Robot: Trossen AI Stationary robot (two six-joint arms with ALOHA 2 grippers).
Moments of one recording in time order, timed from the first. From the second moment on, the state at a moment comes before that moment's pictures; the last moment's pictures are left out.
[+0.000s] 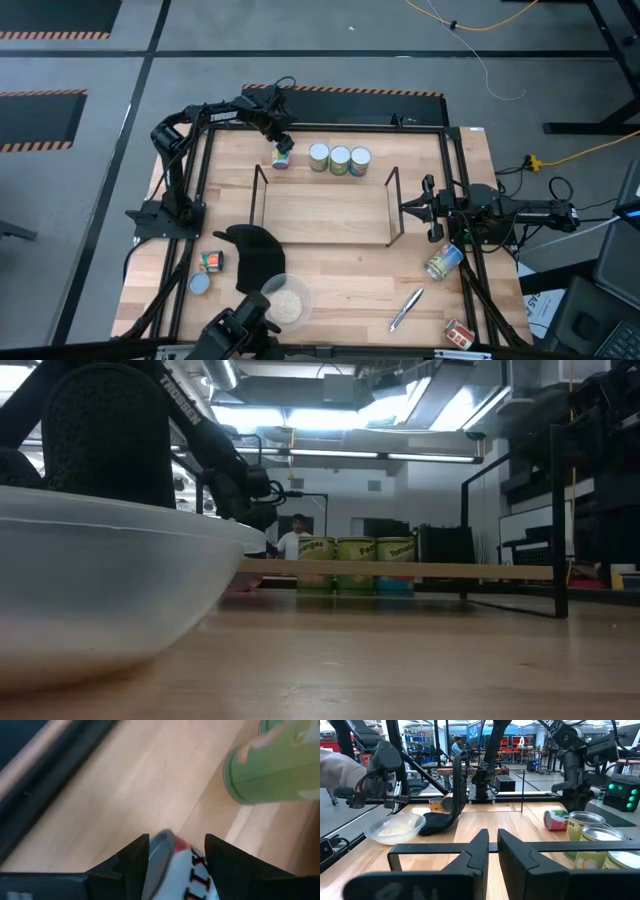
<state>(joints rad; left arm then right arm) 0.88 1.93 1.28 -0.54 0.39 0.14 0.00 0.01 0.01 0.02 -0.02 0.02</state>
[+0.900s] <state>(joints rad) 0.88 1.93 1.28 -0.62 0.36 0.12 0.00 0.01 0.01 0.02 -0.02 0.02</state>
